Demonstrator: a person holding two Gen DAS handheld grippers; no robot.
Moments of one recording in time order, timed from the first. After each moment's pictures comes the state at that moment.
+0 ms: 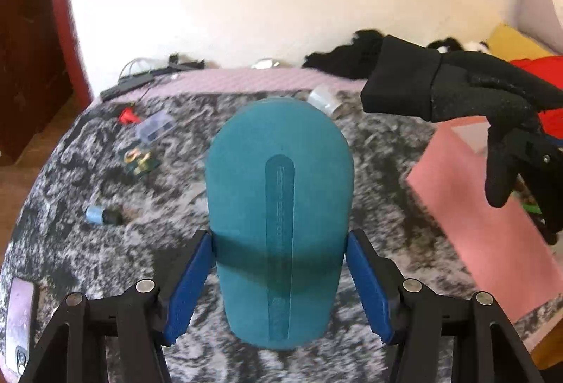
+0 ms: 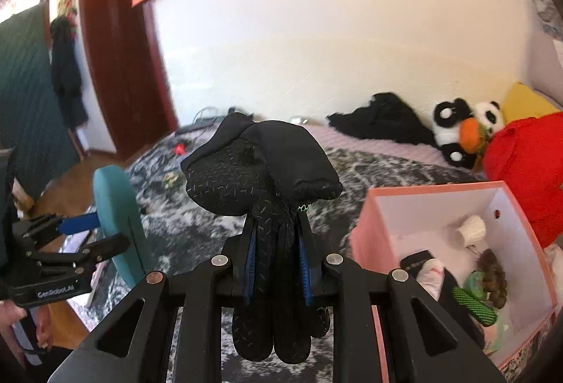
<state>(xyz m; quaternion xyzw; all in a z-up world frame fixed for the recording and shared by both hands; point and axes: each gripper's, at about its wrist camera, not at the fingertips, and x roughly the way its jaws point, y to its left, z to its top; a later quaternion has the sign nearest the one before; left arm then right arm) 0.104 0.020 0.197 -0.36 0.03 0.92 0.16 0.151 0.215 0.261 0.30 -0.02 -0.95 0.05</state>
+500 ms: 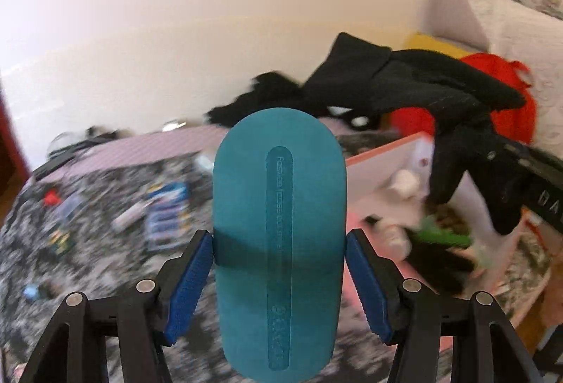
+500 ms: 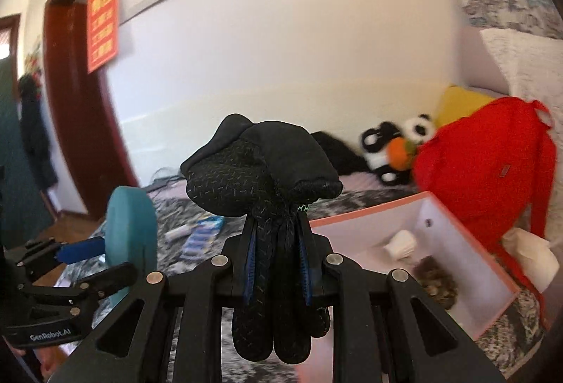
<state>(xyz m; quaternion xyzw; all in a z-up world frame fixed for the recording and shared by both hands) 0.137 0.162 0.257 -0.29 0.06 0.91 0.28 0.215 0.327 0.308 0.21 -0.08 -0.97 -0.04</state>
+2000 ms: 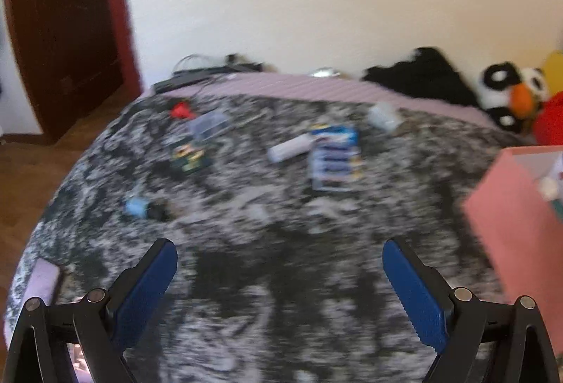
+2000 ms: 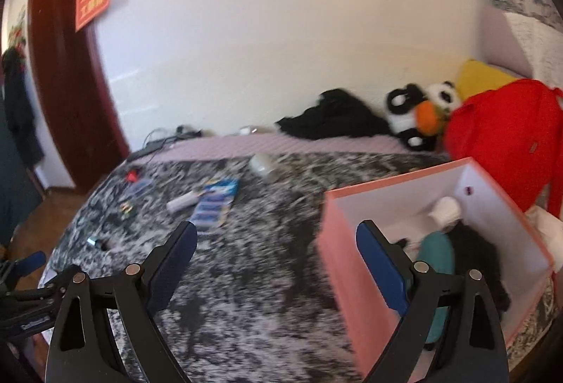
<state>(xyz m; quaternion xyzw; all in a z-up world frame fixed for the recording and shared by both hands) 0.069 -0.026 0.161 -0.36 0.00 0.93 0.04 0.112 0.224 0.234 0.30 -0.06 -0.95 -0.04</state>
